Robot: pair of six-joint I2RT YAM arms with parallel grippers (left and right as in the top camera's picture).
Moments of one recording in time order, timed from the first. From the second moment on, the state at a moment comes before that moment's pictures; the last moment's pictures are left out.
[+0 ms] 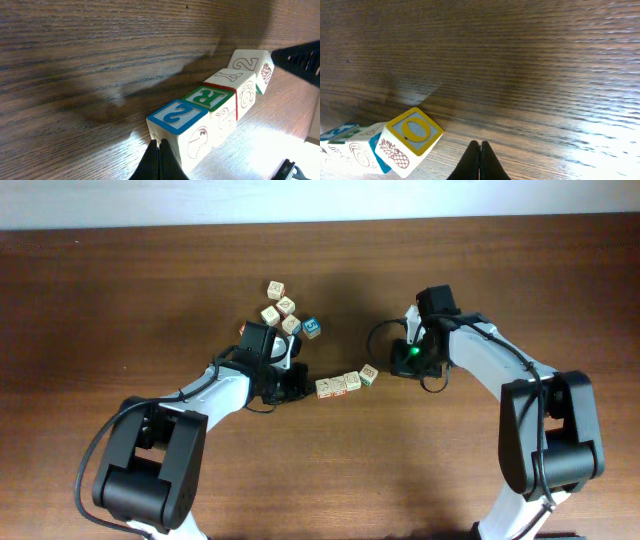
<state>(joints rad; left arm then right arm) -0.32 1.86 0.95 -0.24 0.57 -0.43 0.16 1.92 1.21 -0.63 -0.34 0.25</state>
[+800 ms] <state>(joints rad) -0.32 1.86 0.95 -0.28 0.55 -0.43 0.26 1.92 1.21 -0.75 -0.34 0.26</state>
